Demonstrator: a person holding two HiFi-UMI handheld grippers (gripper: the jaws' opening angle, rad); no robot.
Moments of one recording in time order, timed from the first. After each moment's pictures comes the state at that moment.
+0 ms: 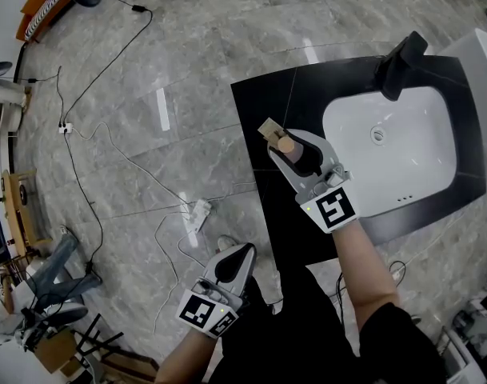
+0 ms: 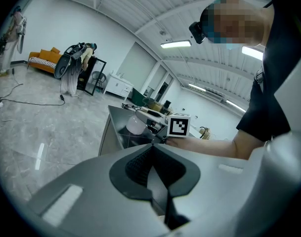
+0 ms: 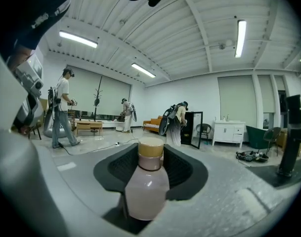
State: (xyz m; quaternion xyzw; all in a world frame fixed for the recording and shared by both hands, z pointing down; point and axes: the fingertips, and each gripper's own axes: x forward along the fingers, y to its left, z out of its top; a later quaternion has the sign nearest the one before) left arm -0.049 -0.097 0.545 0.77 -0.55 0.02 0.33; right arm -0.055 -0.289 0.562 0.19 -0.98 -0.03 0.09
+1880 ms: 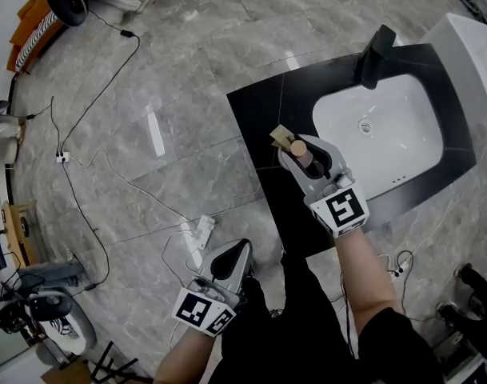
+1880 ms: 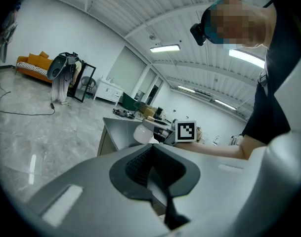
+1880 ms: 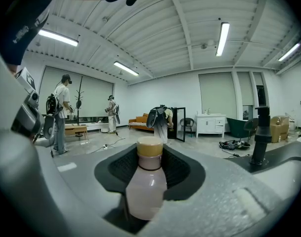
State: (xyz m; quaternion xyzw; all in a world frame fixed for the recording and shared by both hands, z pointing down) left arm -0.080 -0.096 0.512 0.81 -0.51 0.02 0.29; right arm -0.026 -0.282 0.538 0.29 -0.95 0.03 0.09
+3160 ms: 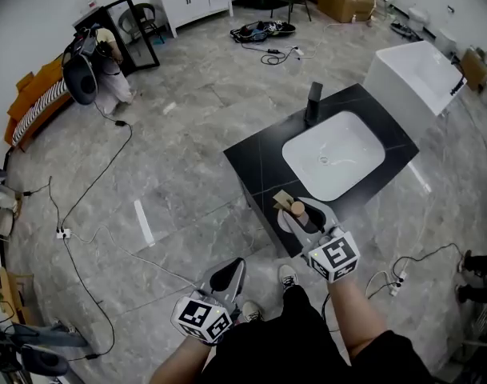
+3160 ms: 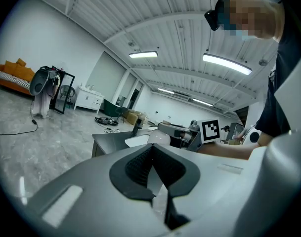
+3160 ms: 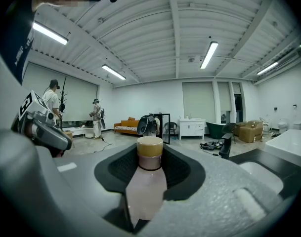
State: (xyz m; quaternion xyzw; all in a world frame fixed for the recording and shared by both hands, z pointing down) left arm -0.114 -0.006 0.427 0.88 -0.43 0.01 0.22; right arm 0.001 -0.119 0.414 0.40 -0.91 0.04 0.07
